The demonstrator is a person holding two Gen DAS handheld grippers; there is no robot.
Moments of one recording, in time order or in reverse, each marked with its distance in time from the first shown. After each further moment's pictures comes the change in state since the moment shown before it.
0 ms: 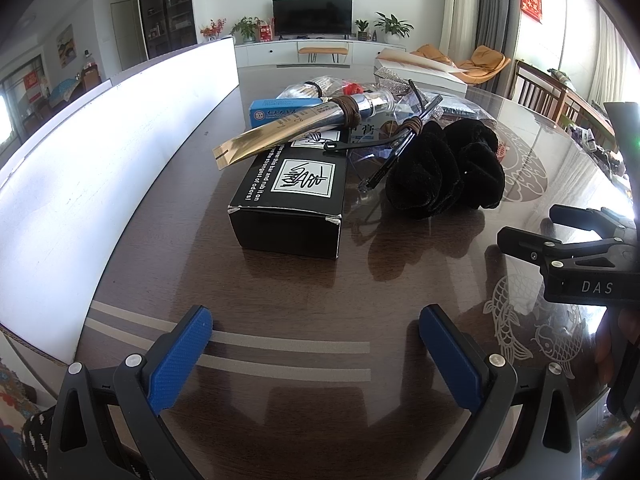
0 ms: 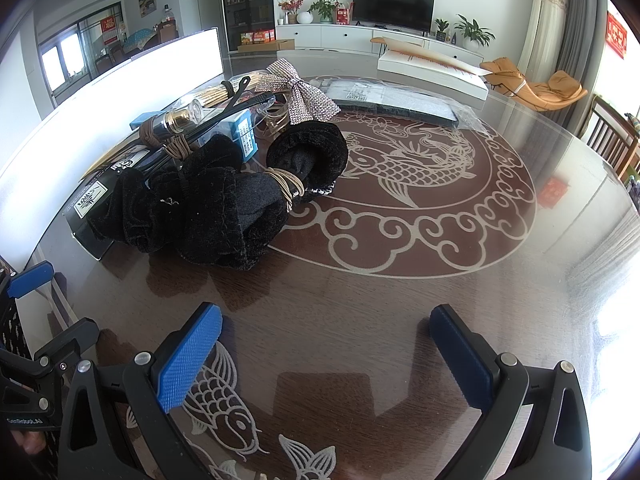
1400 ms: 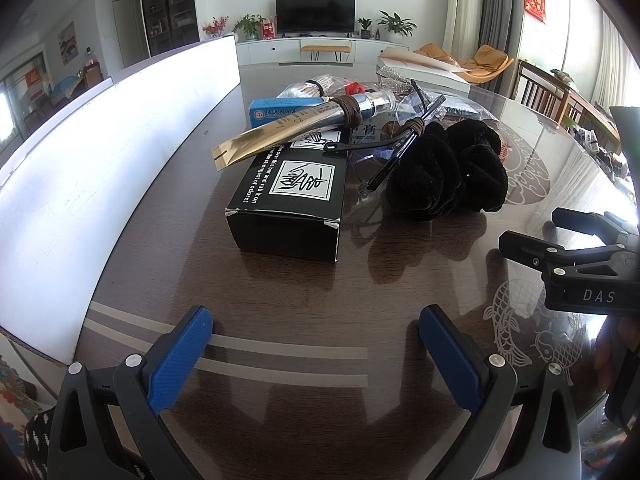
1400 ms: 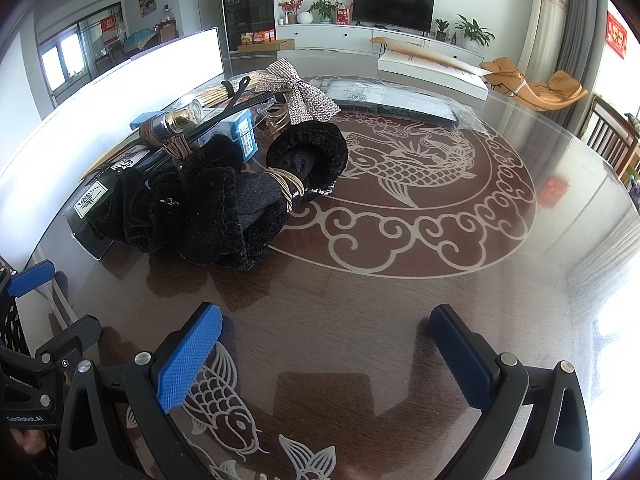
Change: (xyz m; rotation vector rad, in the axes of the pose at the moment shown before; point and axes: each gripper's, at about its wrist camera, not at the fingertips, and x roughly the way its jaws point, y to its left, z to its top) left arm 0.001 0.000 -0.002 -0.007 0.011 0.008; right arm 0.000 0.000 0.000 -0.001 0.001 0.000
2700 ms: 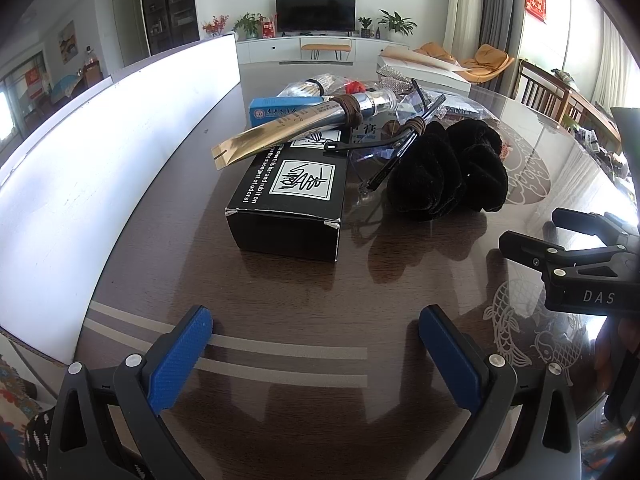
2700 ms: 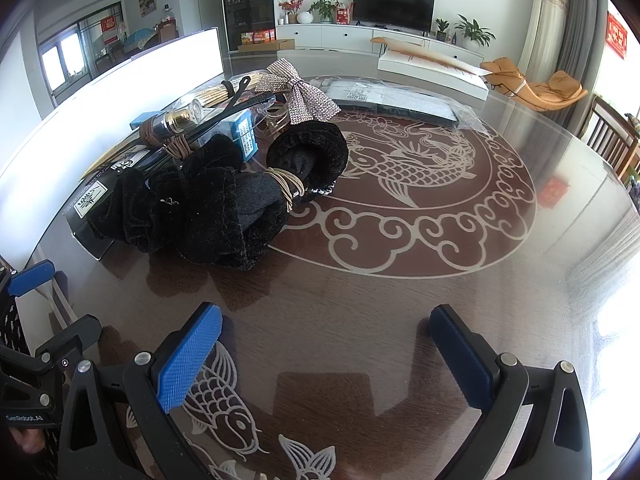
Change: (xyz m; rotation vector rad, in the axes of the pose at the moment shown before) left arm -0.002 0.001 0.000 -0.001 0.002 0.002; right arm 0.000 0.000 0.000 -0.002 0.002 -0.002
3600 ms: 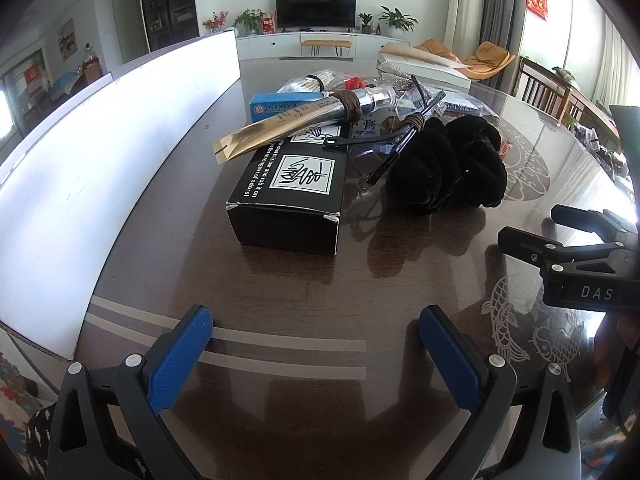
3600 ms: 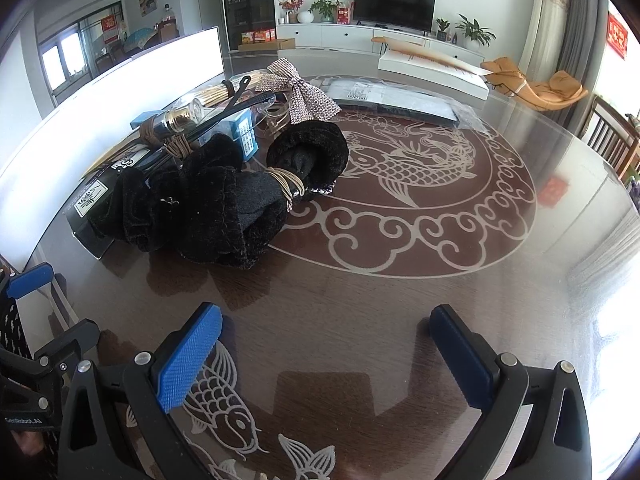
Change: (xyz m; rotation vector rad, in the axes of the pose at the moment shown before) left arm -0.004 0.000 -0.006 -0.002 0.013 0.001; right arm 0.000 0.000 0.001 -0.002 0.003 -0.002
